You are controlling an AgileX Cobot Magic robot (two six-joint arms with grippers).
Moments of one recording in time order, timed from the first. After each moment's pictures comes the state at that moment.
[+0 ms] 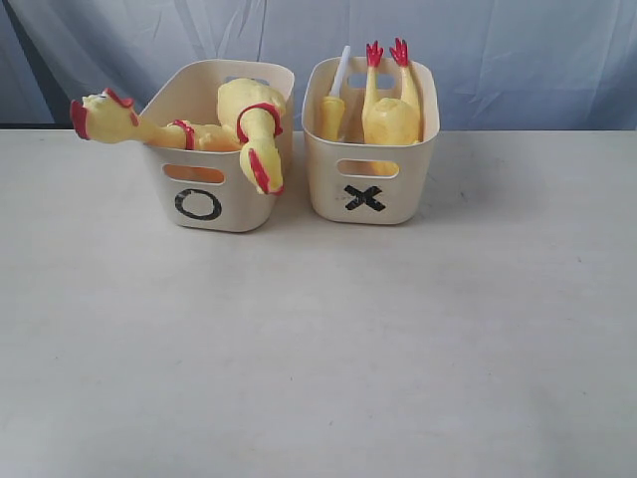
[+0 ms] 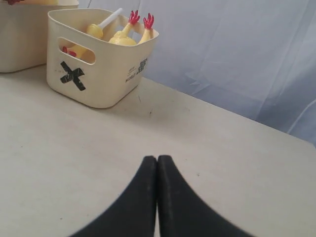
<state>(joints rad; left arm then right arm) 0.10 0.00 0.00 -0.05 0.21 0.55 0.10 0.01 0.00 0.35 0.30 -0.68</state>
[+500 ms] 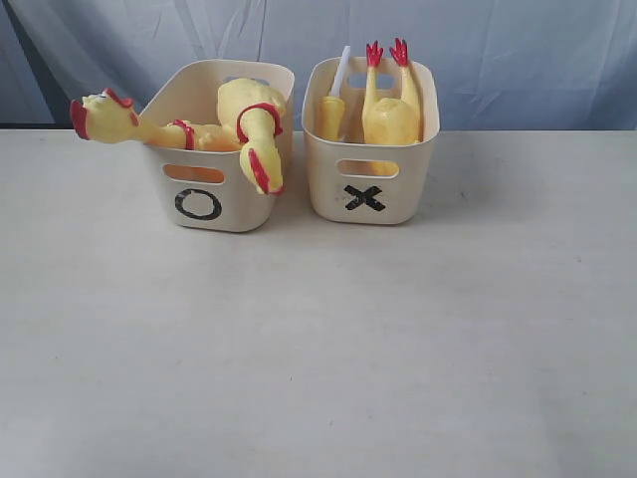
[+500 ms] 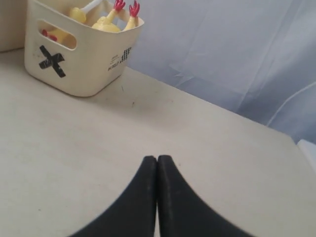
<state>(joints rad) 0.10 0.00 0.00 -0.06 0.21 0.54 0.10 0.01 0.00 0.13 0.30 -0.49</state>
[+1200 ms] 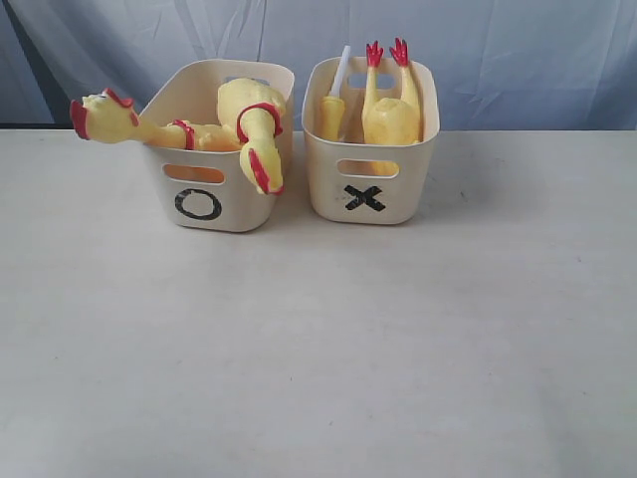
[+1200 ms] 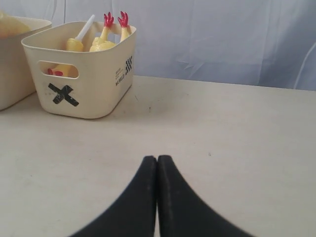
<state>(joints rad) 0.10 0.00 0.00 -0.10 0.22 0.12 0.10 0.01 0.00 0.13 0.30 -0.19</state>
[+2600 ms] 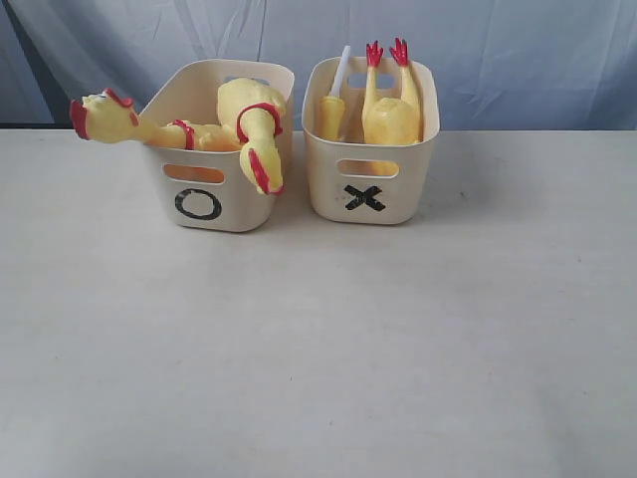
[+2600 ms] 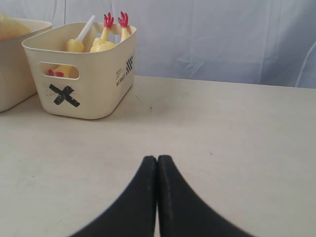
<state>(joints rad) 0.10 0.00 0.00 -0.10 0.22 0.09 0.10 0.01 0.00 0.14 0.30 -0.18</state>
